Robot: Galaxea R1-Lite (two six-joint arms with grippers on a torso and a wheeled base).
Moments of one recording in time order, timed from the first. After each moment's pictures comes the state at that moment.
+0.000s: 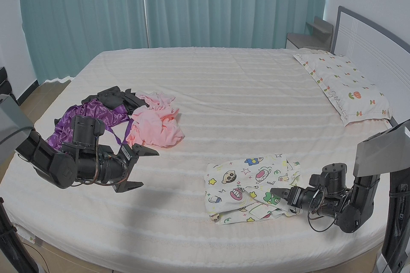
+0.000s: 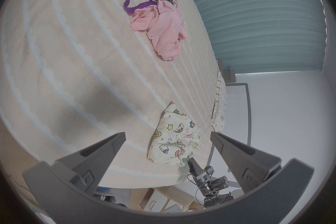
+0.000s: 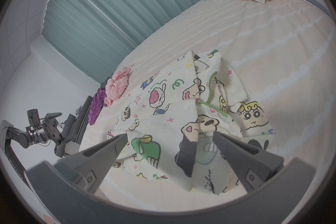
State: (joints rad) left arm -0.19 1.95 -0.76 -0.48 -0.48 -1.07; right arm 0.30 2.32 -0.34 -1.41 0.17 0.62
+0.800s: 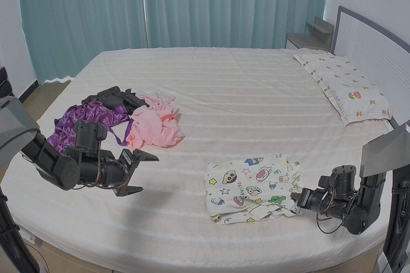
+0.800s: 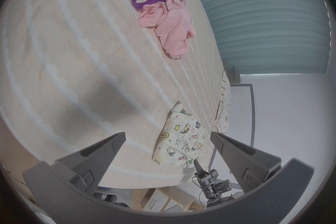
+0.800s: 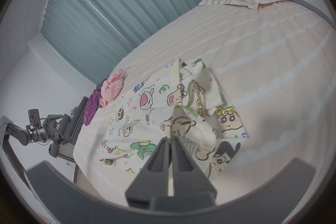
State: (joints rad) left arm -0.19 1.98 -0.76 -0.48 -0.47 -1.07; right arm 0.24 2.29 -0.24 -1.47 0.17 0.56
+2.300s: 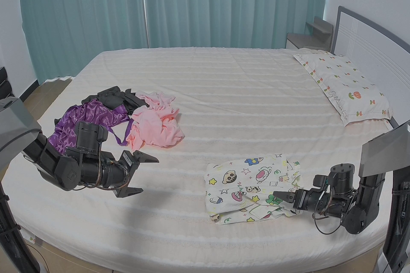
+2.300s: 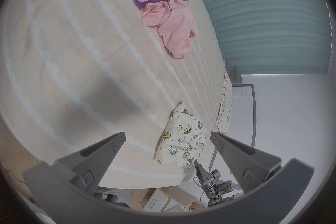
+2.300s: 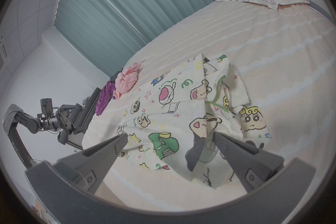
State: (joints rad) left arm -0.18 1.99 -0.76 -0.48 -0.47 -1.07; right arm 0.27 2.31 -0.28 -1.47 0.27 0.52
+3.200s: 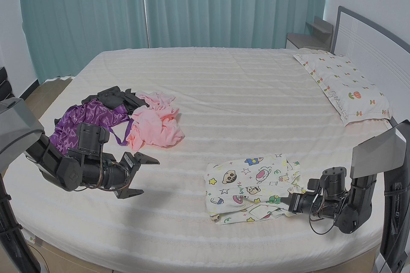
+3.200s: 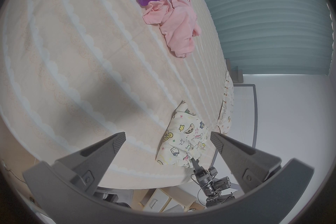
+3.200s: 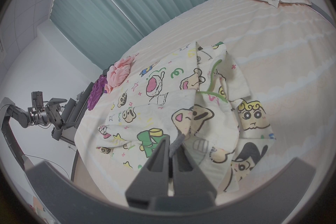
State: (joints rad) left arm -0.18 2.01 -0.76 -0.48 -0.47 -1.07; right arm 0.26 2.37 -0.33 -1.43 0.25 0.47
